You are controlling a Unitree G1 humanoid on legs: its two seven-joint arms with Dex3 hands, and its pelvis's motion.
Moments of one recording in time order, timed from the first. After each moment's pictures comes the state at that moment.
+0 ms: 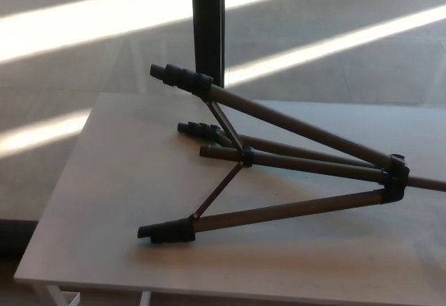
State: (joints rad) left_arm -0.13 0.46 0.70 -0.02 -0.48 0.11 -0.20; right_arm 0.22 -0.17 -0.57 -0.30 0.41 0.02 0.20
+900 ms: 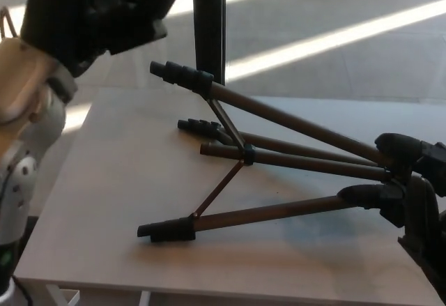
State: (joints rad) left_arm -0.76 0.49 -0.03 -0.26 -0.39 0.41 -0.17; right_arm 0.13 -0.04 -0.10 -0.53 0.41 0.16 0.11
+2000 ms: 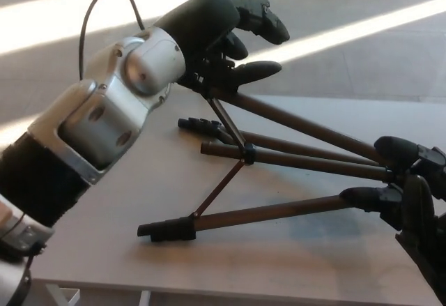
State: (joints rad) left_arm -1.12 0.54 -0.65 0.21 0.04 0.40 -0.19; right_arm 0.11 -0.04 -0.11 -0.50 0.41 0.19 0.08
